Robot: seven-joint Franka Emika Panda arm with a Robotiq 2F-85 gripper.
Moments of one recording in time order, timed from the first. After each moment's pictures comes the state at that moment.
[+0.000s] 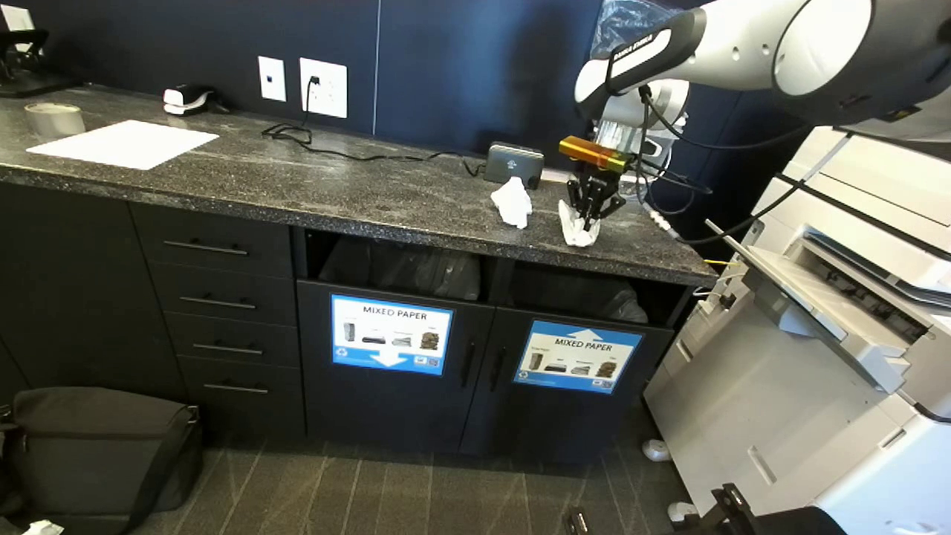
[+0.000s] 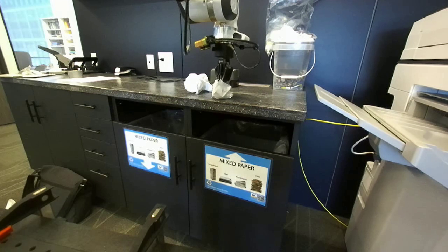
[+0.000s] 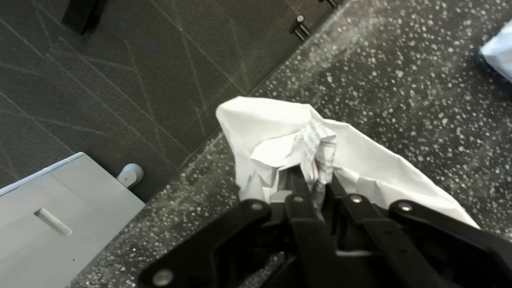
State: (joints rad) arm -0.05 0.81 -0.08 -1.18 0.06 1.95 0.83
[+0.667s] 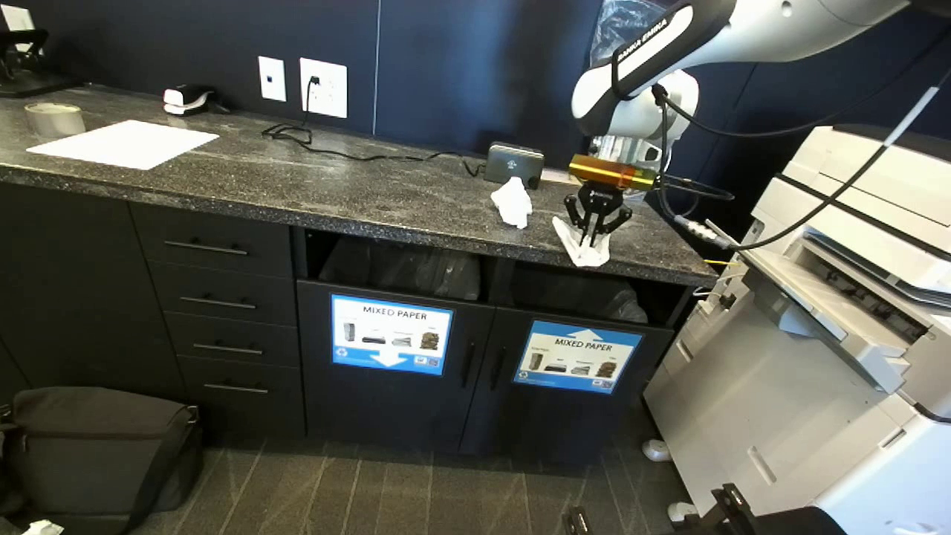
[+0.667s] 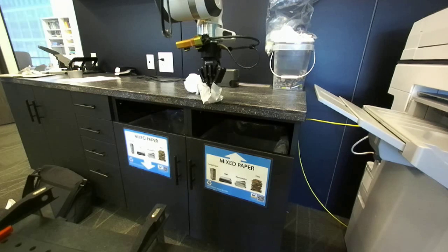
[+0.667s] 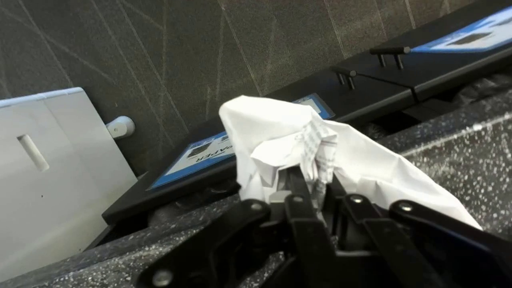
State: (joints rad) arm 0.02 0.56 -0.08 -1.64 -0.05 2.17 0.55
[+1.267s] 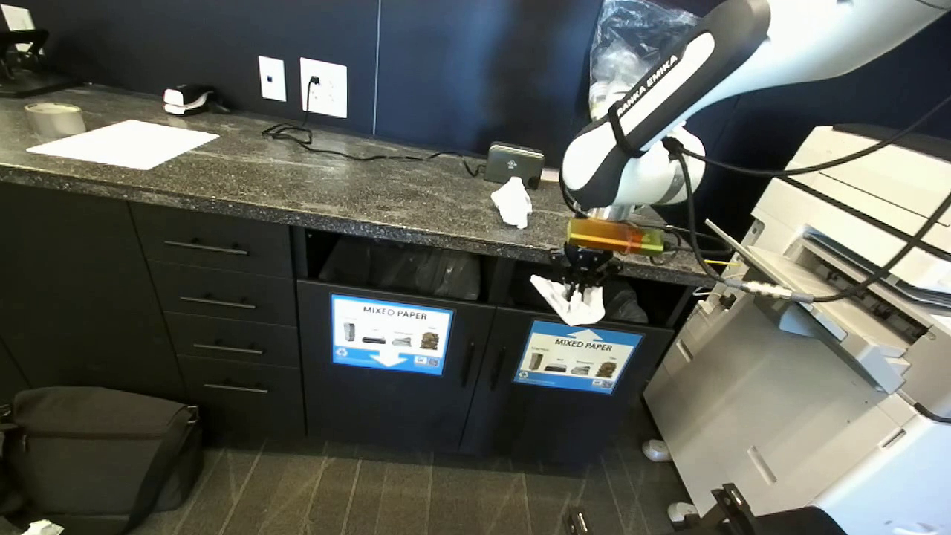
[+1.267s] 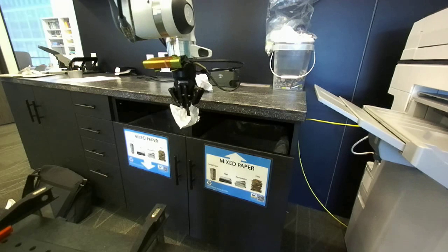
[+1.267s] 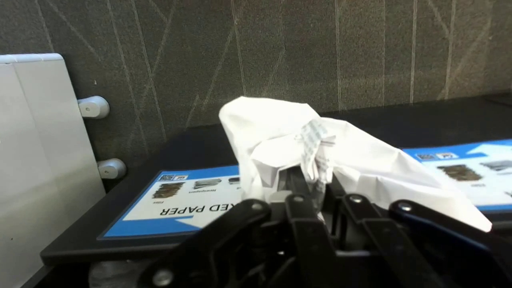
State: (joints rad) arm 0.10 0.37 -0.07 -2.15 -0.11 2.52 0.40
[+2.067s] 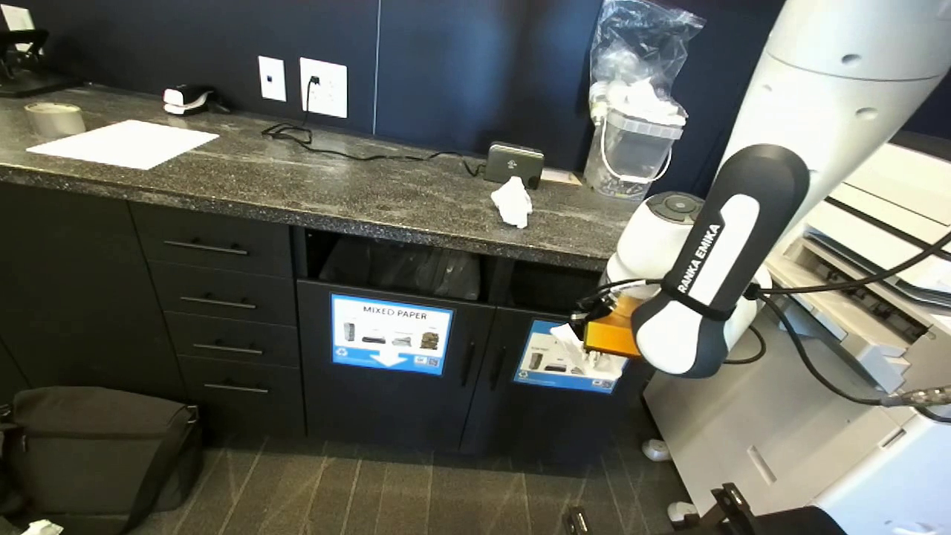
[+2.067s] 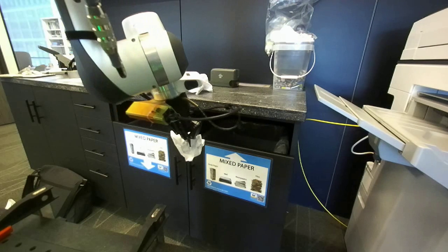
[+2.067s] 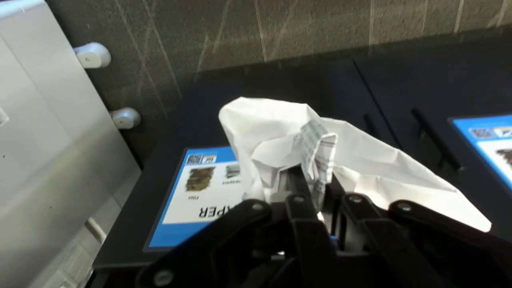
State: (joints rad) arm 0.58 0.49 -0.64 -2.55 -0.56 3.30 0.94
